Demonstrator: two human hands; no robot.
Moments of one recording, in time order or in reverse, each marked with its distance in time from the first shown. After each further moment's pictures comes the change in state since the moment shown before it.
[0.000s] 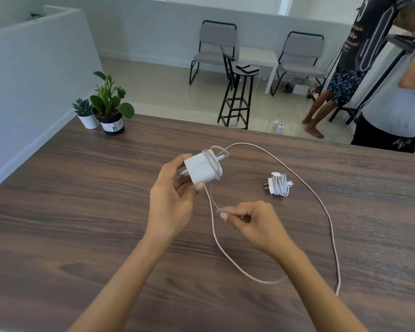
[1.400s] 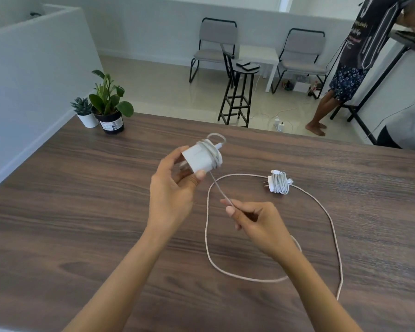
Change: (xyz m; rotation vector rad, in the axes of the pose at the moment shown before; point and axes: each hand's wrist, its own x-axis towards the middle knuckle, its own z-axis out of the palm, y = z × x) left_hand 0.007 0.012 0.006 -0.047 0.055 -0.074; right_hand -0.010 -0.003 -0.003 0.338 0.025 0.035
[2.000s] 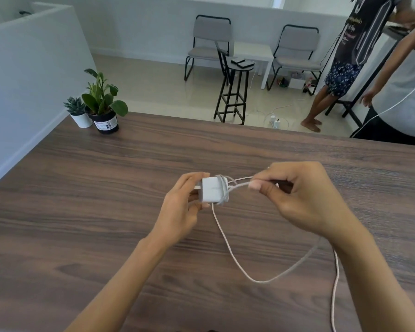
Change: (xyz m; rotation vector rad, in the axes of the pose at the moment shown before) left_hand -0.007 -0.051 0.001 0.356 -0.334 0.205; right_hand -0.005 -0.080 -0.061 -0.482 0.048 -0.369
